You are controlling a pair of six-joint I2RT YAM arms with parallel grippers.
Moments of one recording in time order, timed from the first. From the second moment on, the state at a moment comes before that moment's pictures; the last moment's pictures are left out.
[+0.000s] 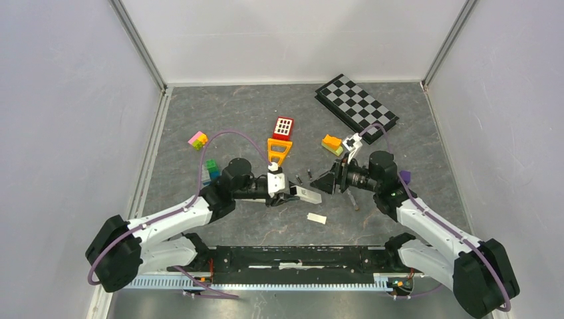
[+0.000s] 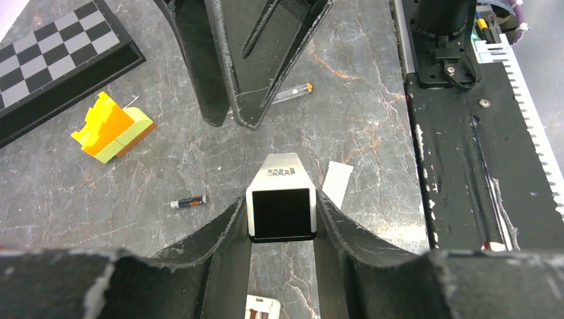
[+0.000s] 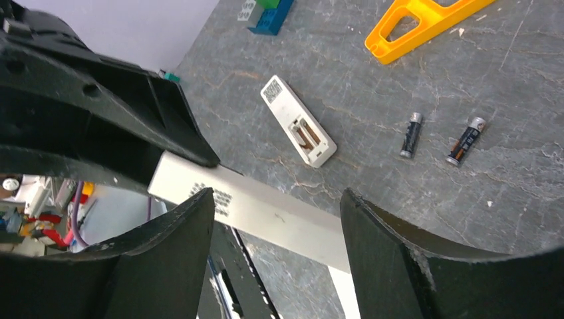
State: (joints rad) left arm -0.80 1.09 0.54 0.27 0.65 0.36; right arm 0.44 0.99 0.43 0.24 -0.68 0.50
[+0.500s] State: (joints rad) left arm -0.84 1.14 0.48 0.45 0.59 0.30; right arm 0.64 1.03 0.50 0.27 -0.51 0.59
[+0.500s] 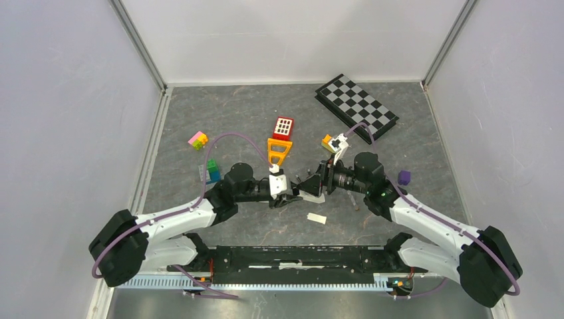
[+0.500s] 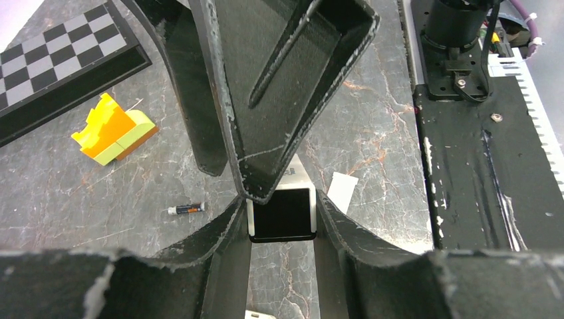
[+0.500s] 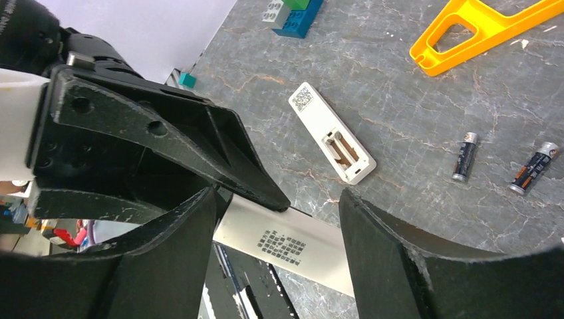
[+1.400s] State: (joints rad) left arm -0.84 1.14 0.45 0.46 0.55 0.29; right arm 0.66 1.04 0.50 0.22 -0.50 0.49
